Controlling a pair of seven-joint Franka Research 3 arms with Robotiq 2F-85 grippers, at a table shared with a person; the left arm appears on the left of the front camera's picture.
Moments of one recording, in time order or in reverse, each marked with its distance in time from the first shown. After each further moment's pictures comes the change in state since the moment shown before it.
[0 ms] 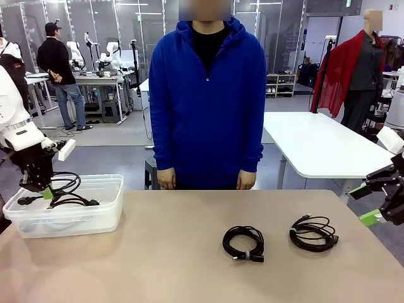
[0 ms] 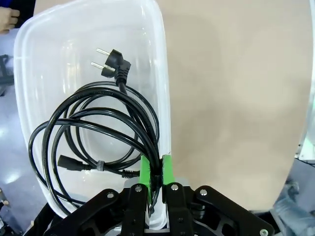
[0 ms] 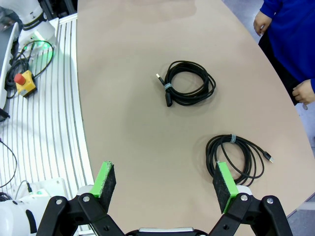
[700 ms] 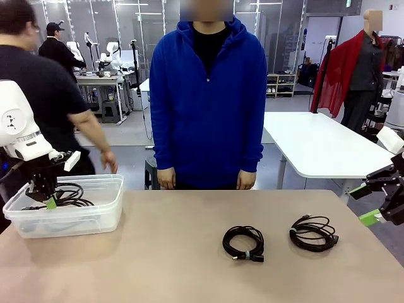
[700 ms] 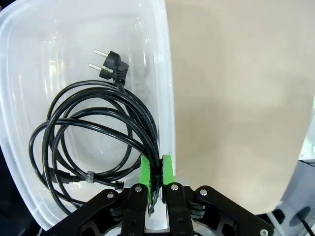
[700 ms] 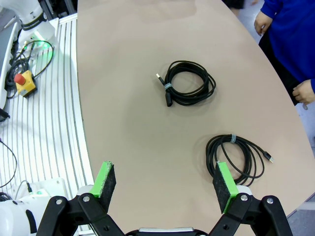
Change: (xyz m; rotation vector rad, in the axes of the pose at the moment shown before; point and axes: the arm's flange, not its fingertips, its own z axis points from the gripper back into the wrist) left arm -0.005 0.014 -0.036 -0.060 0.015 0.012; right arm 0.000 0.000 0.000 0.000 0.000 0.000
